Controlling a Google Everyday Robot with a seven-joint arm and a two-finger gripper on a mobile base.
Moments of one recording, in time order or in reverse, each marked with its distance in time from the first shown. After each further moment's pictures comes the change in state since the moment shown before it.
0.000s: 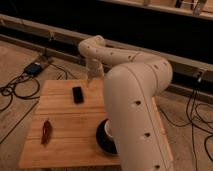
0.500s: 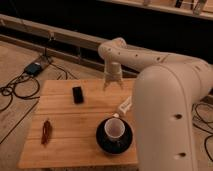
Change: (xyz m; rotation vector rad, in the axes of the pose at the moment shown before) arm 0.057 -0.094 -0.011 0.033 0.022 0.152
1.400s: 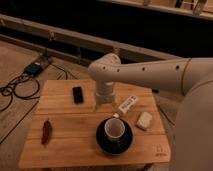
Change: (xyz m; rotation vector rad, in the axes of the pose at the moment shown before) arm 0.158 0.026 -0.022 -0.057 0.048 -0.046
